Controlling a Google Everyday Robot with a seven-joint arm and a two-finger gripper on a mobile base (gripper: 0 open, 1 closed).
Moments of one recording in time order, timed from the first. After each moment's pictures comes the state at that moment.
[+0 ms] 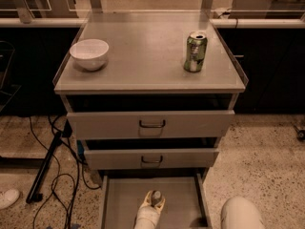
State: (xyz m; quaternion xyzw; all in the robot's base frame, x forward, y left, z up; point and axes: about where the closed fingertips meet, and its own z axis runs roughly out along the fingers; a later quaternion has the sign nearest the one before) arm 0.513 -0.024 0.249 0.21 0.79 -0.02 0.57
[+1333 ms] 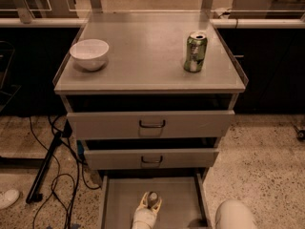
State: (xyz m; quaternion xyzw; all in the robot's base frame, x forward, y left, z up) arm 0.509 -0.009 0.245 0.20 0.78 -0.03 0.59
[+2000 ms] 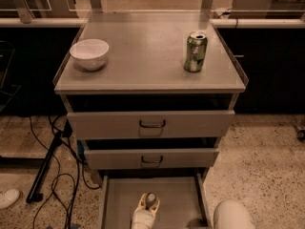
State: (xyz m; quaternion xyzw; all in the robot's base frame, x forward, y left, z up) arm 0.508 0.000 0.237 0.18 0.79 -0.02 0.59
